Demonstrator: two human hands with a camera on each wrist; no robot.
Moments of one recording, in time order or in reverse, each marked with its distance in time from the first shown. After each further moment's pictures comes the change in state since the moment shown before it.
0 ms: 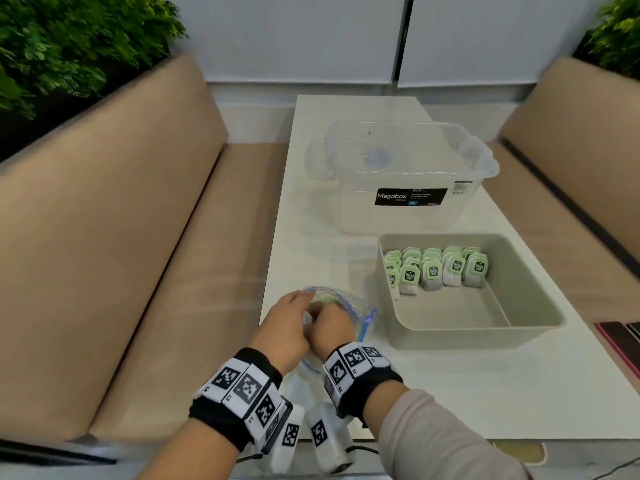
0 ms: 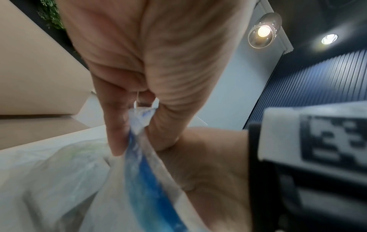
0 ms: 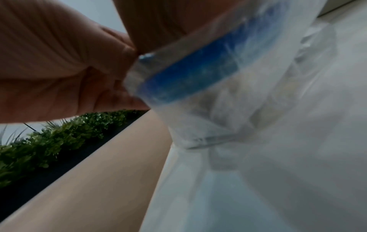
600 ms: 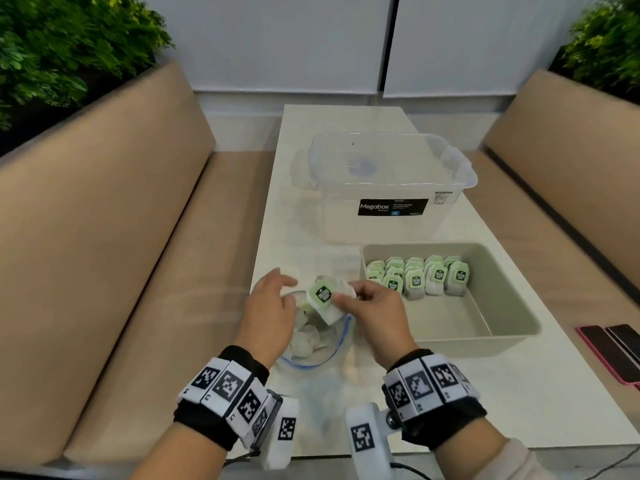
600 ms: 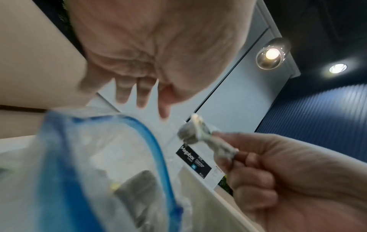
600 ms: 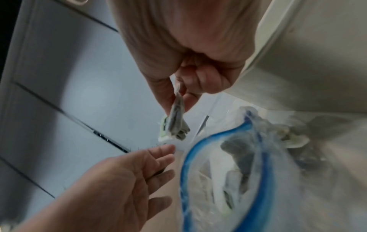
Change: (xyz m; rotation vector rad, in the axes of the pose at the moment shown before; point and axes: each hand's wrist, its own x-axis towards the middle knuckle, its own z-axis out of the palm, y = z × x) left_hand 0.015 0.027 -0.017 -0.167 0.323 -0.043; right_hand -0.019 0.030 -0.083 0.843 0.254 -0.057
